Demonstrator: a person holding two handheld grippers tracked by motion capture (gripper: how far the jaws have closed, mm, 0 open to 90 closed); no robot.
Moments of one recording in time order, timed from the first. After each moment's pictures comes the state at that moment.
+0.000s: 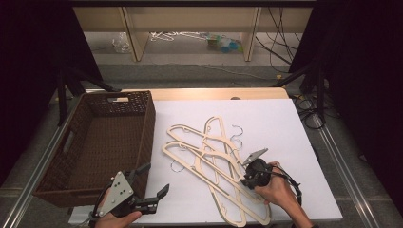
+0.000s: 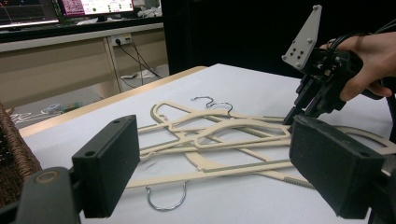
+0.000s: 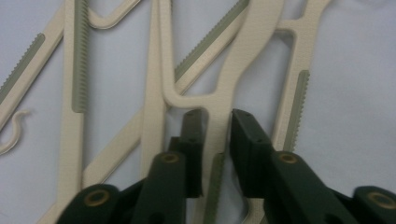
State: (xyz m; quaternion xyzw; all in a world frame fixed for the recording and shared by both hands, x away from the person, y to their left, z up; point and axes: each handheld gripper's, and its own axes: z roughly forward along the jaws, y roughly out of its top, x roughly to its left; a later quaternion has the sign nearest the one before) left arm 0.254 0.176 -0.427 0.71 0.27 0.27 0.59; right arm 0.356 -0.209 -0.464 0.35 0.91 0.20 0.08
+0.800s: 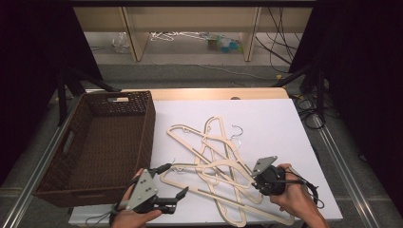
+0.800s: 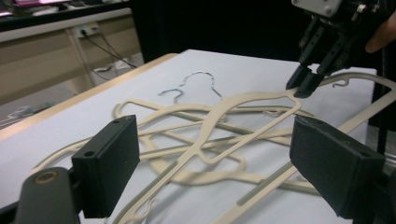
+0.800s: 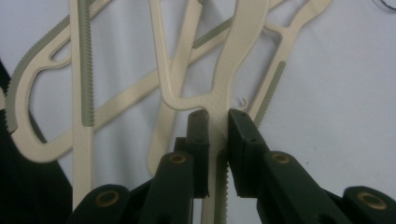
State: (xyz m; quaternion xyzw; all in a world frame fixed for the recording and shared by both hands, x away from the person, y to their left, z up) left arm 0.267 0.122 -0.430 0.76 0.23 0.24 0.56; right arm 0.318 -0.225 -0.420 0.24 0.95 0.17 0.13
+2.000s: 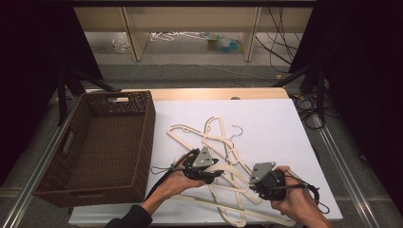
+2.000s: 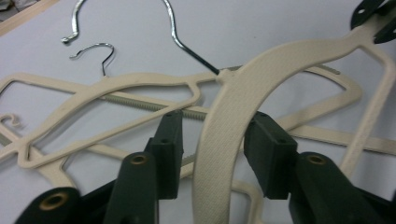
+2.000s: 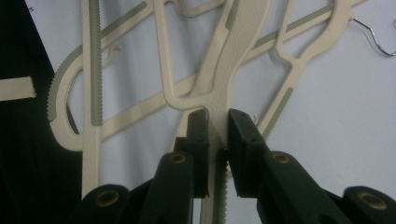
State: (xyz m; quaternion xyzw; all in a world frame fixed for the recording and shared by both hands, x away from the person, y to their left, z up) left arm 0.366 0.024 -0.464 0.86 0.17 0.12 0.46; right arm 0.302 -0.215 -0.405 0.18 0.96 0.18 0.15
